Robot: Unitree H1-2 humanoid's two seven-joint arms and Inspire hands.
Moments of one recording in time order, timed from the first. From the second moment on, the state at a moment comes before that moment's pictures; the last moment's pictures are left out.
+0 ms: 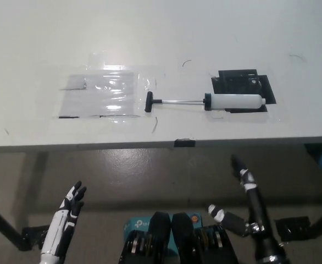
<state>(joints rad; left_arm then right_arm) 0.03 0.14 -0.01 0.15 0.14 -0.24 -0.02 -0.09 -0.03 0.19 0.21 -0.24 -0.39 -0.22</state>
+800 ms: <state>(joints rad) 0.03 0.13 -0.01 0.14 0.15 -0.24 -0.02 -0.66 -0.37 0.24 0.18 -0.24 0.00 0.13</state>
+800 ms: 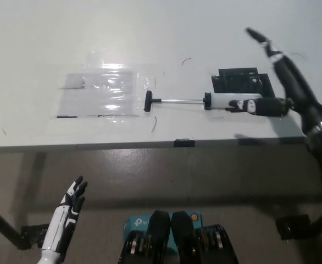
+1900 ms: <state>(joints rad) 0.06 0.13 0.00 0.12 0.16 -0.25 -0.02 -1.13 -0.26 0.53 1.04 -0.39 0.10 0.40</state>
